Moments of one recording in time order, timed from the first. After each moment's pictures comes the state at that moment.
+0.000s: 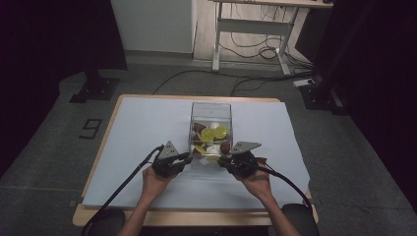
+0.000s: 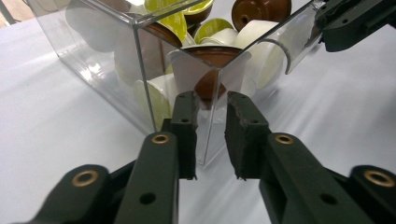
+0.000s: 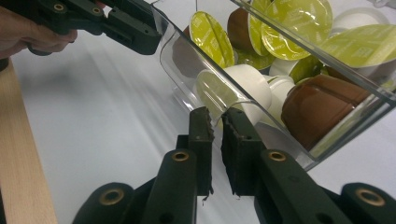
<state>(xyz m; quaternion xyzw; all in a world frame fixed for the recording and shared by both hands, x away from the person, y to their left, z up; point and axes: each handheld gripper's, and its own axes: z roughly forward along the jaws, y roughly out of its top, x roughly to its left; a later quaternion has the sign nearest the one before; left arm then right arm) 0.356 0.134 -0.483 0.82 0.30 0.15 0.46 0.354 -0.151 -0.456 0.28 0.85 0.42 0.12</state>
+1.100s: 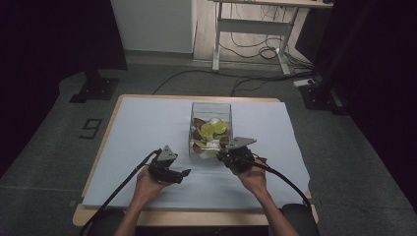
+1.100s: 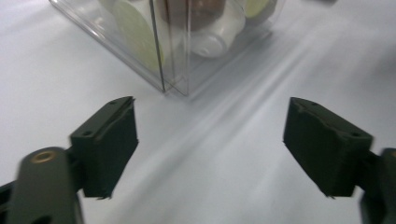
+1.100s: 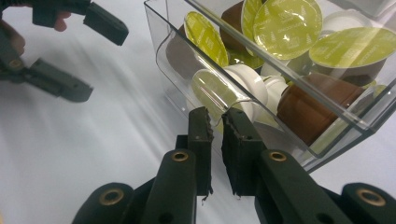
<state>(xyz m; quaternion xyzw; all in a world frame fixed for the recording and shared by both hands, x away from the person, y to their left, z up) 0.354 0.146 -0.498 0.85 0.32 0.13 0.41 0.368 -0.141 -0.455 0.30 0.85 0.41 0.16</state>
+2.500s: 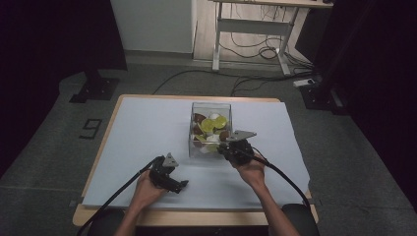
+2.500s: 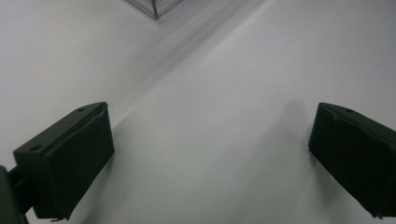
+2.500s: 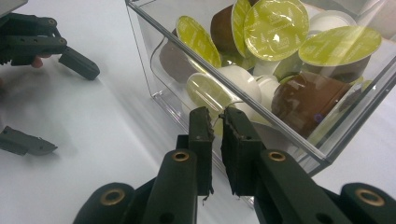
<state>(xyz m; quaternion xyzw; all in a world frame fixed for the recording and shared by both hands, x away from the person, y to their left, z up) 0.353 0.146 -0.528 0.88 0.31 0.11 0.33 0.389 -0.142 -0.453 0.32 0.84 0.41 0.17</state>
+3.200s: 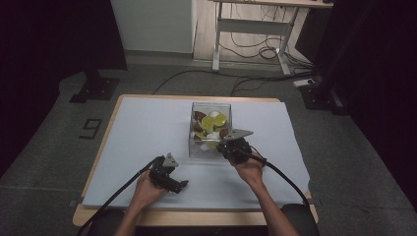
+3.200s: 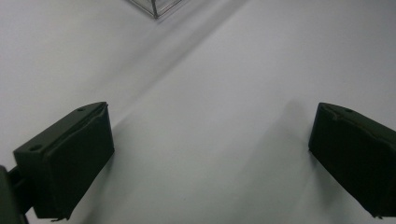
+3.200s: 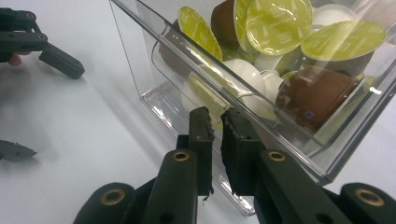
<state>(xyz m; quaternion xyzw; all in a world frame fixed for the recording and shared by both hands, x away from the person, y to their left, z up) 0.353 0.146 -0.528 0.88 0.31 0.11 0.33 0.397 -0.136 -0.457 0.32 0.84 0.40 0.18</state>
